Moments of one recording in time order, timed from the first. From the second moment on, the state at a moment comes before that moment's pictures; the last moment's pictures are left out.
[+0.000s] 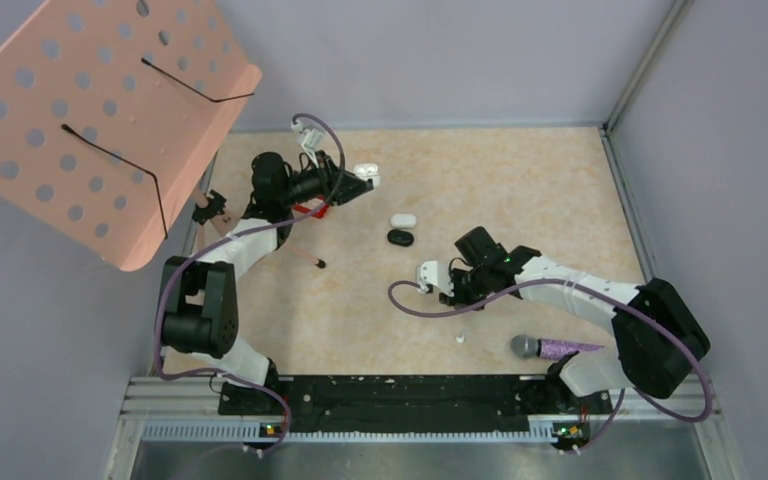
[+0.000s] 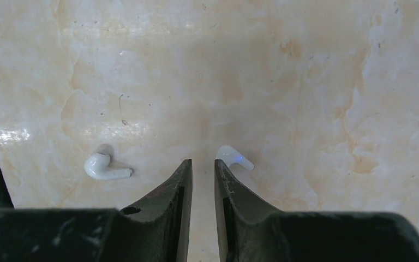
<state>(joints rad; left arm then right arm) -0.16 1.59 0.95 0.61 0.96 -0.54 0.69 1.35 0.76 -0.53 -0.34 -0.81</state>
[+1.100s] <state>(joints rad) -0.15 1.57 0.95 0.61 0.95 -0.55 0.71 1.48 0.77 -0.44 -0.26 -0.81</state>
